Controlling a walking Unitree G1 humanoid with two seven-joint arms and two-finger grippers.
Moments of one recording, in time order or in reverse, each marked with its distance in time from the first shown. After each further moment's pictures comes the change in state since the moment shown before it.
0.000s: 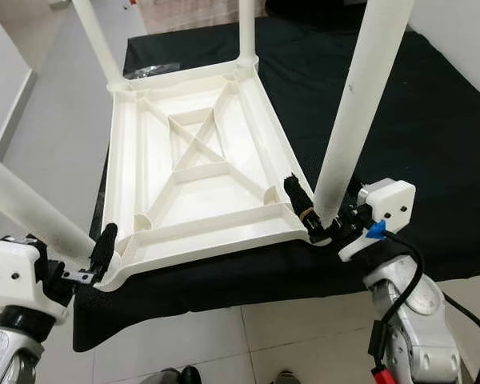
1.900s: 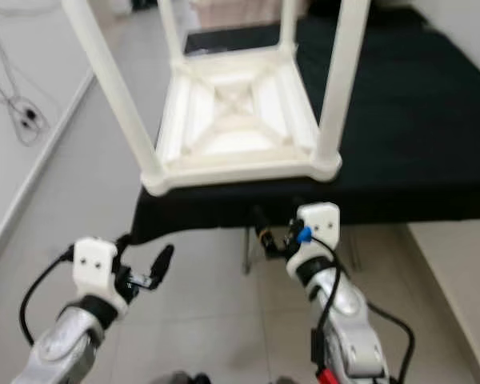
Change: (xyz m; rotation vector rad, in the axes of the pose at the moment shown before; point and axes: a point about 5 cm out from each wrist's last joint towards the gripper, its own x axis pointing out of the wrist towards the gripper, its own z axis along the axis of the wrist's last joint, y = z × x) left arm 0.059 -0.032 -0.057 -0.157 0.135 -0.182; right arm 0.031 0.042 -0.079 0.171 0.245 -0.118
